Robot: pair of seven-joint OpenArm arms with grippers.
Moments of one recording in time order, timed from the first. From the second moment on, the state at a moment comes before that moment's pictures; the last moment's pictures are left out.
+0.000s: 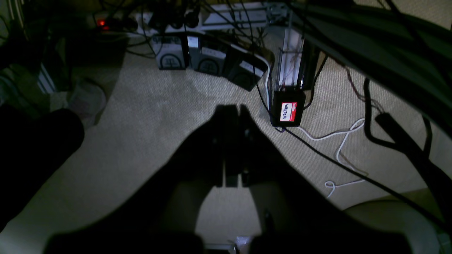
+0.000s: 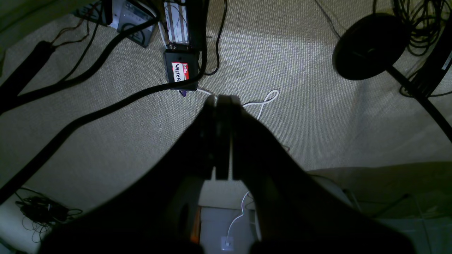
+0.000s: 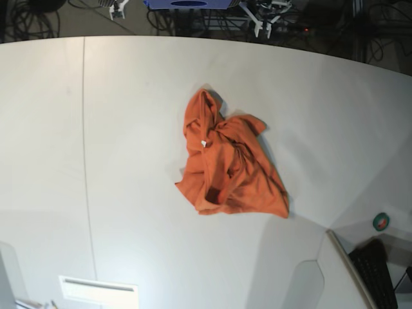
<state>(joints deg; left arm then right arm) 7.6 -3.3 1.3 11.4 0.0 -1.1 -0.7 -12.7 0.5 -0.9 12.5 -2.0 0.8 -0.3</state>
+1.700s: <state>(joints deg) 22.6 -10.0 1.9 32.3 0.3 -3.1 -0.1 -27.5 0.9 7.2 31.6 -2.2 0.8 -3.4</state>
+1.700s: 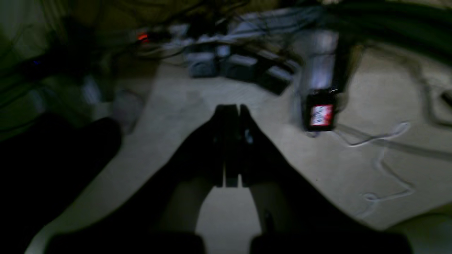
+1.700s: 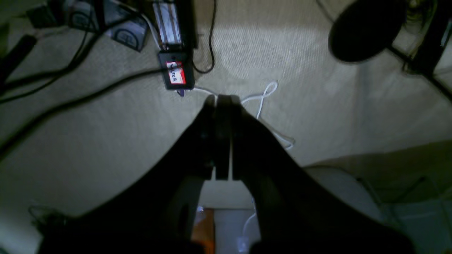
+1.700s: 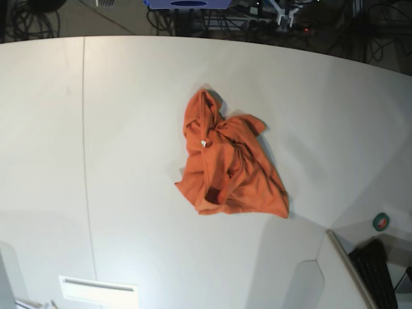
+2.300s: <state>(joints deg) 51.7 -20.4 1.5 79.5 -6.0 -8.0 0.1 -57.0 -0.2 7.3 93.5 -2.1 0.6 -21.3</state>
